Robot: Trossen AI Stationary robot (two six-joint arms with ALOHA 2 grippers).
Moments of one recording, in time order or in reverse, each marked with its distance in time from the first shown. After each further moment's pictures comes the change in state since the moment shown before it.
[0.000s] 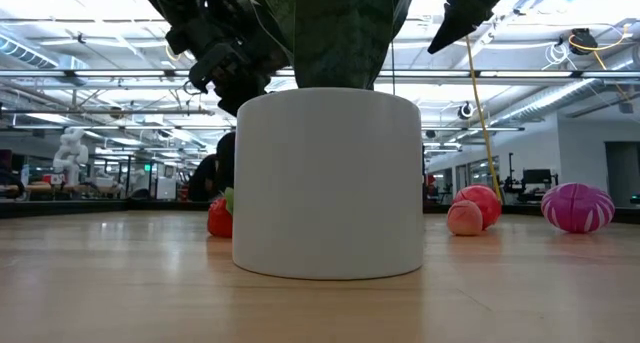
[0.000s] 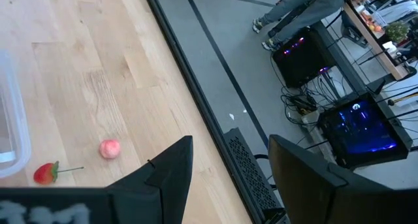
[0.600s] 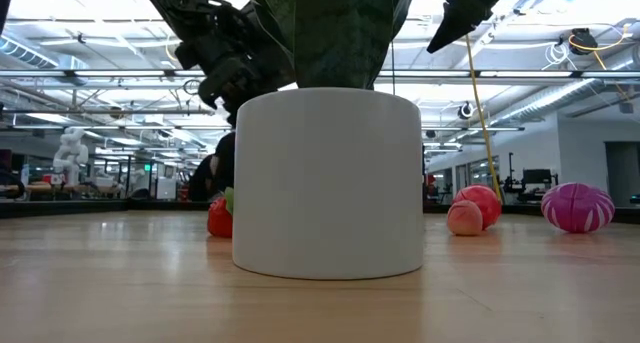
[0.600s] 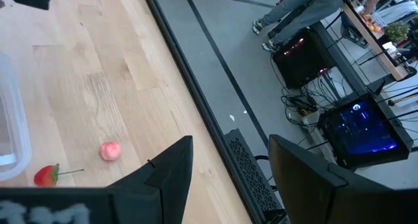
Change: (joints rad) left arm -0.019 0.086 0.000 0.076 0.032 -0.028; right arm 0.000 0.000 0.000 0.008 0.000 0.000
